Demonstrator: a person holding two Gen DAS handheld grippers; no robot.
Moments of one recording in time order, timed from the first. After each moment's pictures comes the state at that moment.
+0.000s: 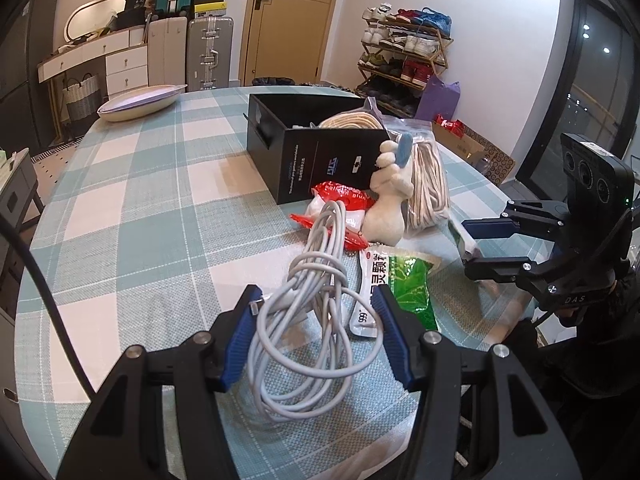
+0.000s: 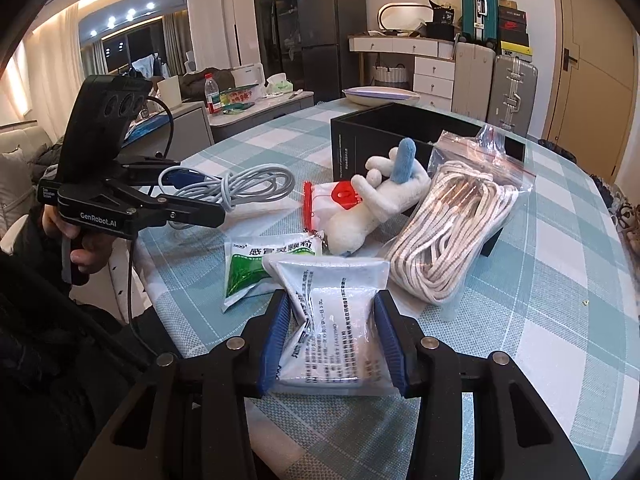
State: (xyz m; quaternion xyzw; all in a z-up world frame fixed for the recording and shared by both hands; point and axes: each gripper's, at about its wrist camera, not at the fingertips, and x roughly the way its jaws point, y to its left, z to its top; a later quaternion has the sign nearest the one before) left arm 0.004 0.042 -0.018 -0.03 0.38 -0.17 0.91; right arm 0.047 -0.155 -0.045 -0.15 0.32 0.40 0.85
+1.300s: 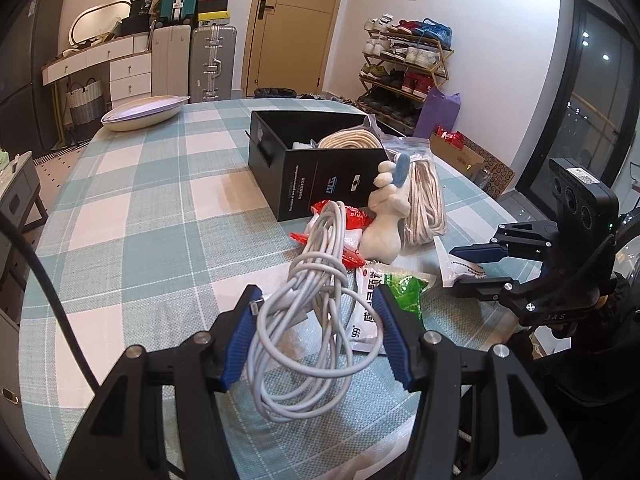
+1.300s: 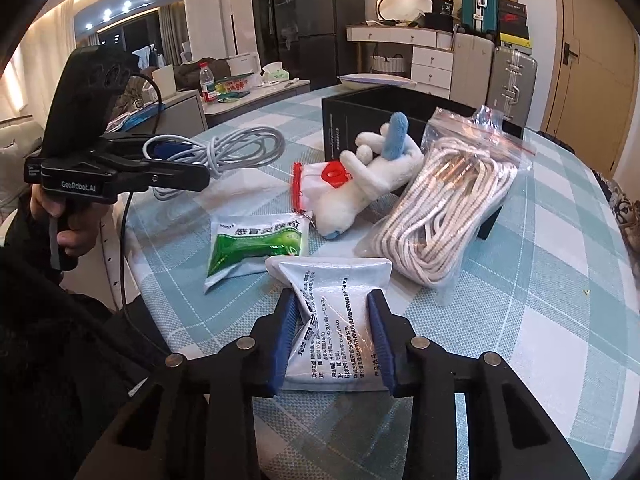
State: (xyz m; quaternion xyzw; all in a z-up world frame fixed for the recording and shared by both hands) left arm 0.005 0.041 -0.008 -0.04 0.36 -0.17 0.92; right arm 0.049 -0.161 -0.054 -0.16 0.33 0.40 0.84
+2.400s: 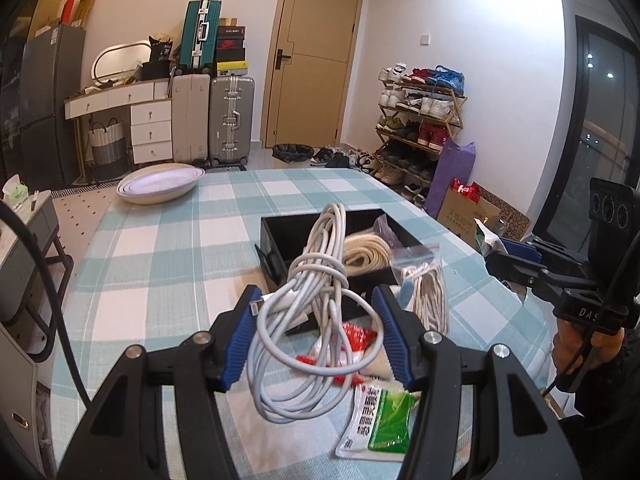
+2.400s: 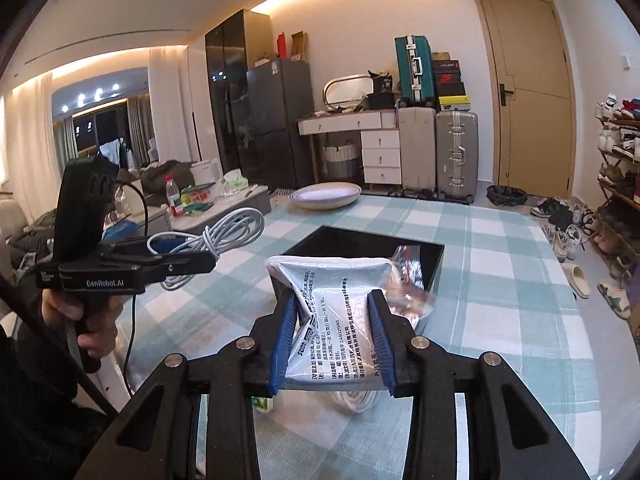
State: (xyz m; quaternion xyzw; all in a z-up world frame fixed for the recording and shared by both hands) left arm 0.042 0.030 0.057 -0.04 0.27 -0.13 0.95; right arm 0.062 -0.194 0.038 -0.04 0.20 0.34 0.92
